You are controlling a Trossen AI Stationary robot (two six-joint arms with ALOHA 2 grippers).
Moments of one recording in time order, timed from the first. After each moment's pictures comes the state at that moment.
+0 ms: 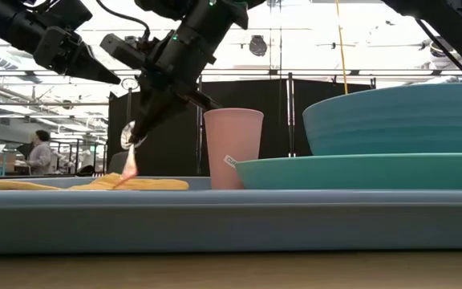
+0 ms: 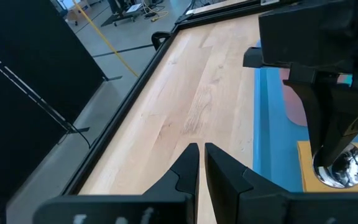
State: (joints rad) left arm -0.05 0.57 0.41 -0.25 -0.44 0.15; right arm 0.07 2.31 2.02 -0.64 0.20 0.72
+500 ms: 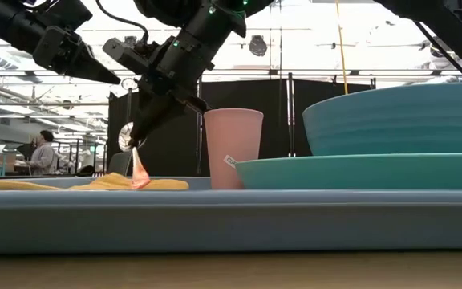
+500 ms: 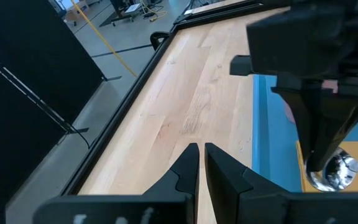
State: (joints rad) left arm -0.05 0.57 0.41 -0.25 -0.44 0.16; right arm 0.05 2.32 2.00 -0.60 0.15 0.62
